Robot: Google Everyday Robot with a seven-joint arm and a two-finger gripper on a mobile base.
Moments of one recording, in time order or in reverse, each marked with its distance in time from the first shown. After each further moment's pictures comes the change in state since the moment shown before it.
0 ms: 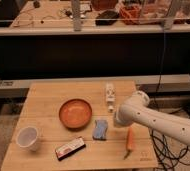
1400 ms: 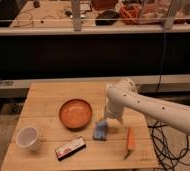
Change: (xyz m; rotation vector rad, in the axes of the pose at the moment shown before) arm -0.015 -0.063 0.012 -0.067 -0.224 -0.062
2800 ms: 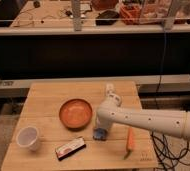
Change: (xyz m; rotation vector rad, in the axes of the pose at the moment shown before) arm -0.002 -0.021 0.066 -0.001 0.098 0.138
